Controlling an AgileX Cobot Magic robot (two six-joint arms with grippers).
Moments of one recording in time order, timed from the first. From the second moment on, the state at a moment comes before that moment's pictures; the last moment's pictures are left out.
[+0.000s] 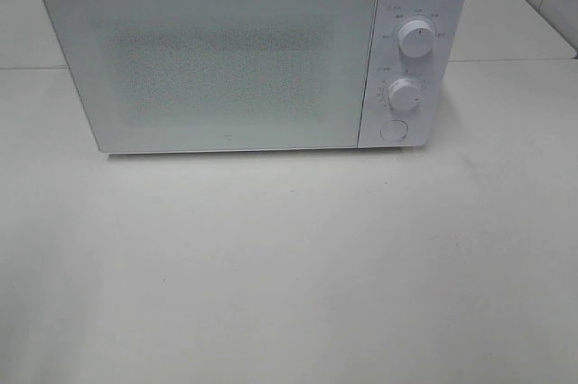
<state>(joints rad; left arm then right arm) -0.21 0.37 -0.55 0.05 1.01 -0.15 0.11 0.00 -0.50 -0.13 0.97 0.18</state>
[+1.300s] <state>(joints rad) 0.05 0.00 -0.52 0.00 1.07 -0.12 0.11 0.00 -0.50 -0.13 0.97 0.18</state>
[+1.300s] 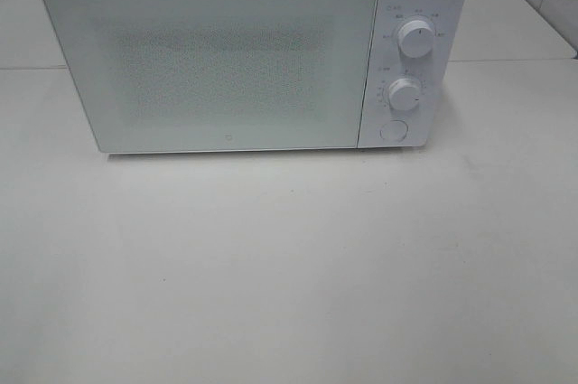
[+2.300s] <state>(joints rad) 0.05 0.00 -0.52 0.00 1.07 -0.12 0.11 0.02 -0.52 -0.13 0.87 0.18</state>
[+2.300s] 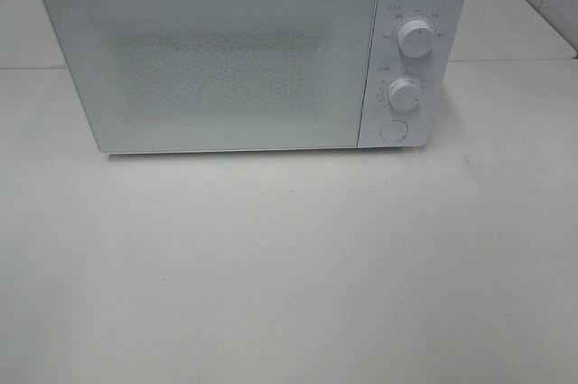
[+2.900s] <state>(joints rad) 0.05 0.00 -0.52 0.00 1.07 -0.12 0.11 0.36 -0.52 -0.13 0.52 0.18</state>
